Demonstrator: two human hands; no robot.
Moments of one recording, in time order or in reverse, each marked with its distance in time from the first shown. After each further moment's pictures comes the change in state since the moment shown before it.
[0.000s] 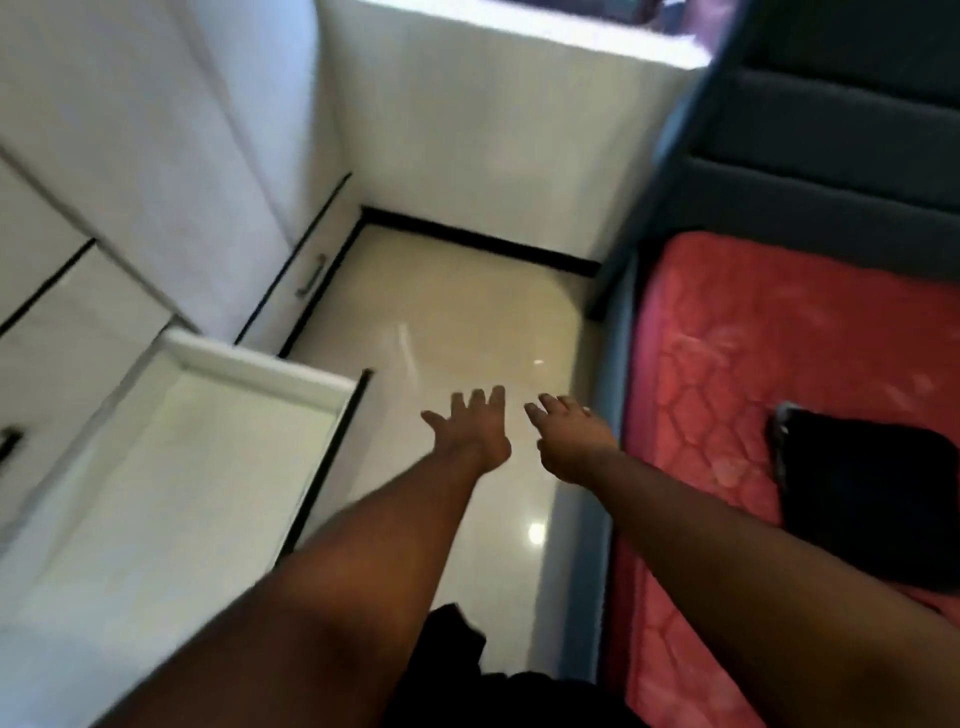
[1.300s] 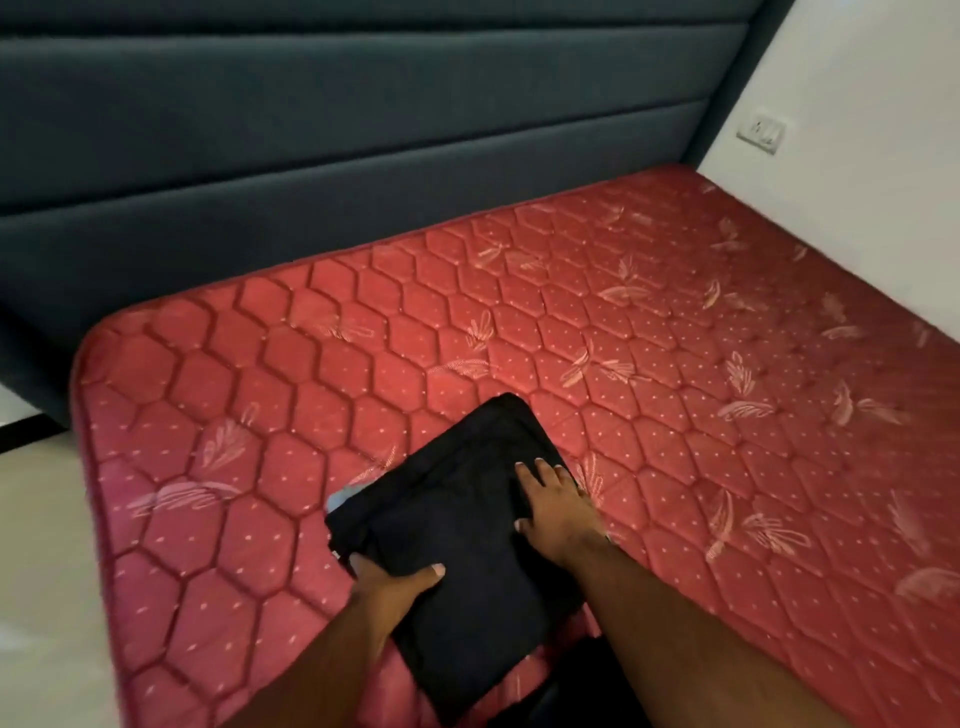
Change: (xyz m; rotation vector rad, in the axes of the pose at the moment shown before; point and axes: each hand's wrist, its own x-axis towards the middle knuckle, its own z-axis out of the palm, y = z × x) left_hand 0.279 0.576 0.335 -0.775 -0.320 0.054; right_hand -0.126 0.683 0.238 0.538 0.157 0.912
